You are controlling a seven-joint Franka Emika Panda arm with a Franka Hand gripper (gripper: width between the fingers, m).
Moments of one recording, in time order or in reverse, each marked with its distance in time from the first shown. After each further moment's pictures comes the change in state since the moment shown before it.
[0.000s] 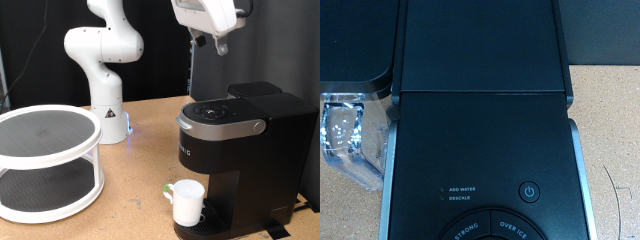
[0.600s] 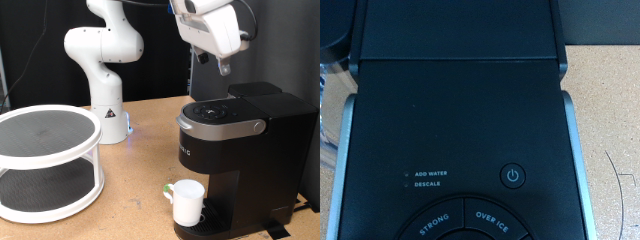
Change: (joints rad) arm 0.000 0.069 0.030 -0.010 -0.044 0.078 0.024
